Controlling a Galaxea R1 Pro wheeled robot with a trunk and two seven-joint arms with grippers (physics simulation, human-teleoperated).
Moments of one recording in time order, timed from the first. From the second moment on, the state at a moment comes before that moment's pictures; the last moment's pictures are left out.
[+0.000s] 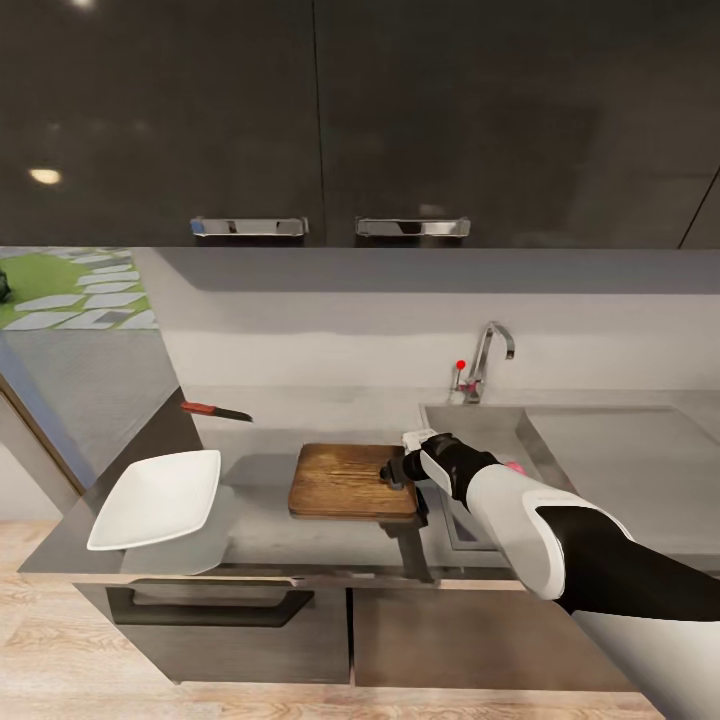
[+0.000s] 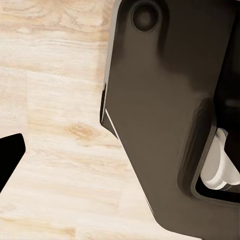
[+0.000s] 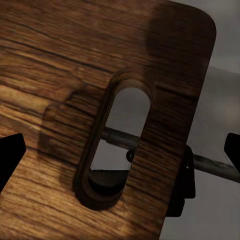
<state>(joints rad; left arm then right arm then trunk) 0.00 0.02 0.13 0.07 0.03 -0.31 0.00 -1.23 0.17 -0.08 -0.02 0.23 0.45 0.13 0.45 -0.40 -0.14</state>
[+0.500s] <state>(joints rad) 0.00 0.02 0.13 0.07 0.03 -0.31 0.00 -1.23 0.17 -0.08 -0.02 0.23 0.44 0.13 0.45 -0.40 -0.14</state>
